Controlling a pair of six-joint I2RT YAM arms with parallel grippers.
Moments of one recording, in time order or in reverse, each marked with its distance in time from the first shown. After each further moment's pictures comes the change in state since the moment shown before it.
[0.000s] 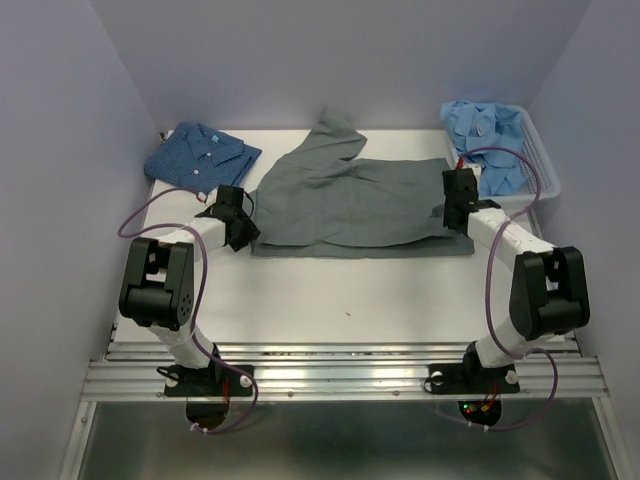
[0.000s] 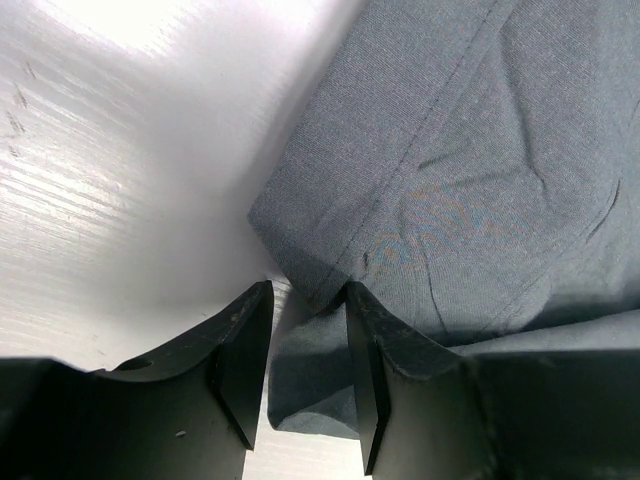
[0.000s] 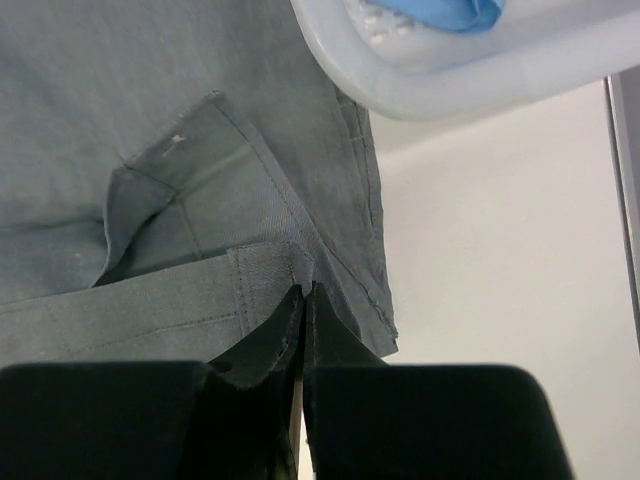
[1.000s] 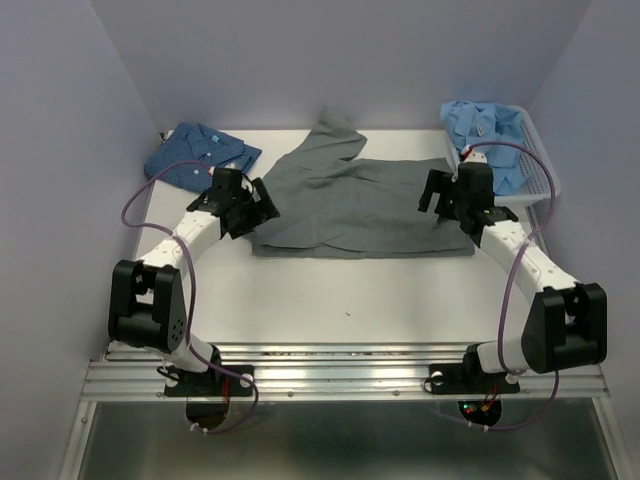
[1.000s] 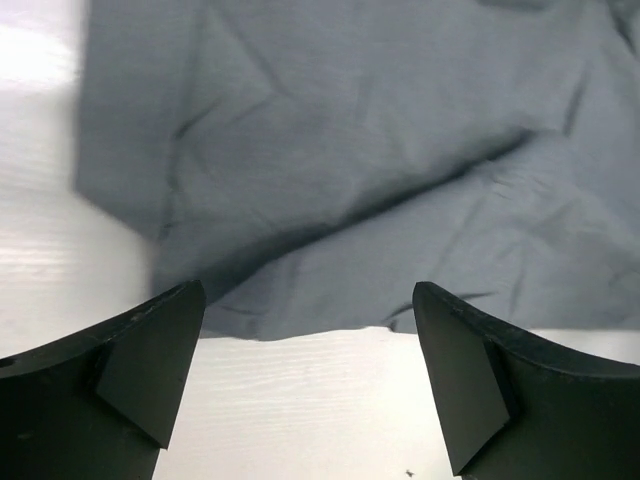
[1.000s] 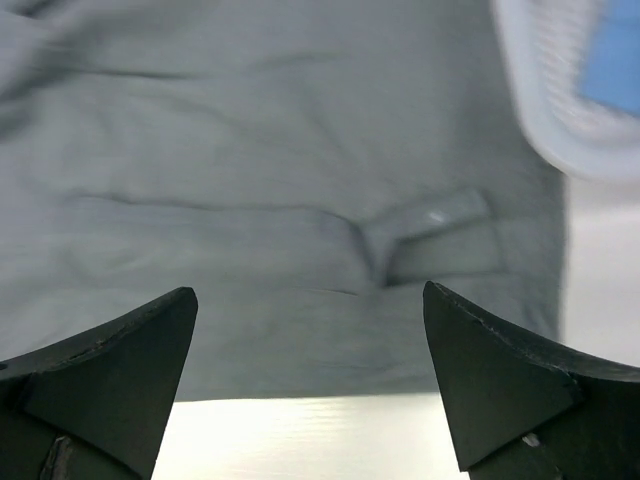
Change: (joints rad) left arm -0.031 -0.151 0.110 -0.129 0.195 0.138; right arm 0.005 -0.179 -0.047 0.095 -0.348 0.119
